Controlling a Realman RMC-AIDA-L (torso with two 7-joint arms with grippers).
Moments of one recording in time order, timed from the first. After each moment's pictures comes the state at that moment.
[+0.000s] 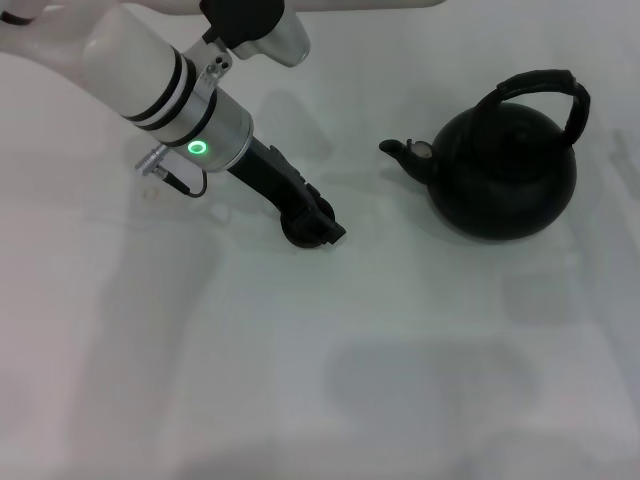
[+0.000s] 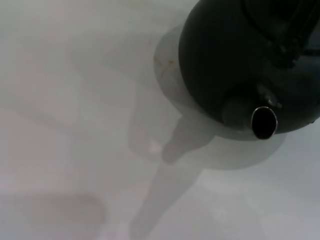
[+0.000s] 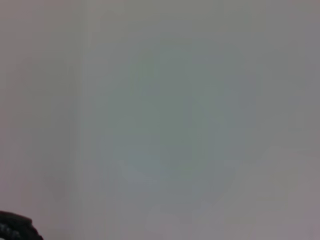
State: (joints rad) left arm -1.24 -2.08 2.85 -0.12 0.50 1.07 -1.75; right arm 0.25 2.02 -2.34 -0.18 0.84 -1.28 0.11
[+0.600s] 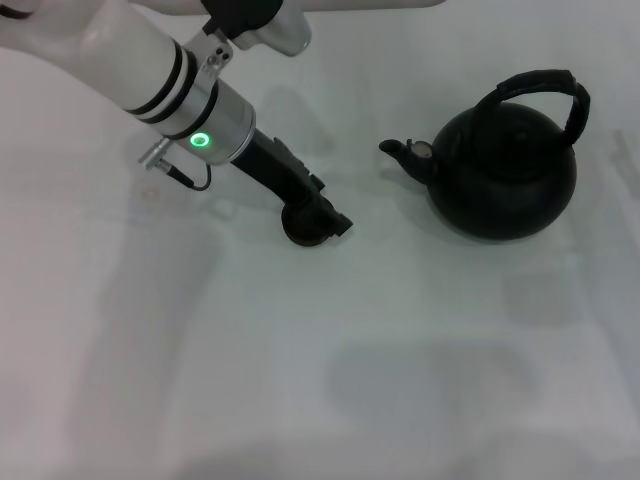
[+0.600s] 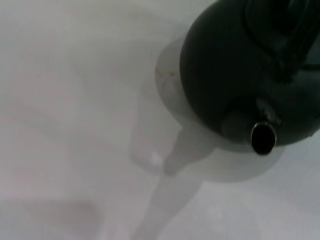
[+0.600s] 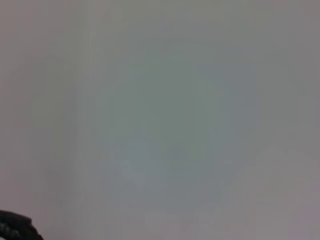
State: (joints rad) left arm -1.24 -2.08 2.84 -0.12 0.48 1.07 -1.75; right arm 0.25 2.02 -2.34 -0.18 0.83 -1.28 0.11
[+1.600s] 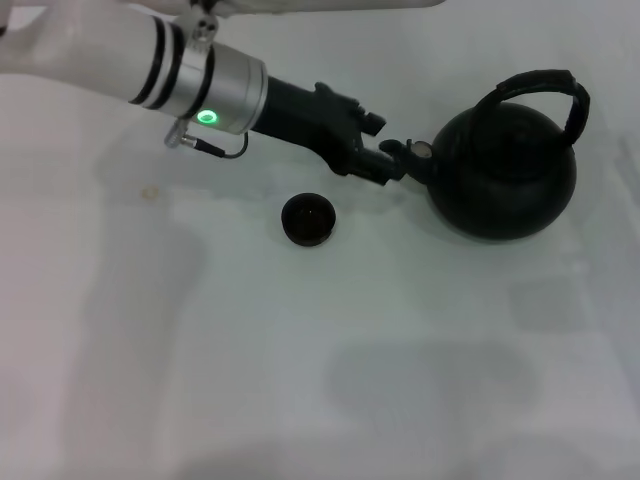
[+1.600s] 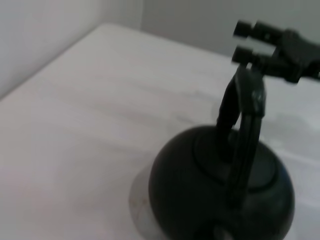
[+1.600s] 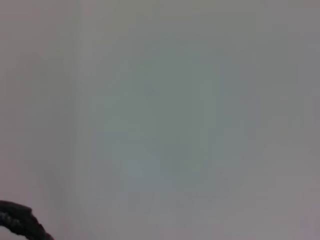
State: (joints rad) left arm -1.18 -2.07 2.84 -0.16 0.09 1.17 -1.37; right arm 0.23 2.02 -2.35 -0.18 0.83 -1.28 0.12
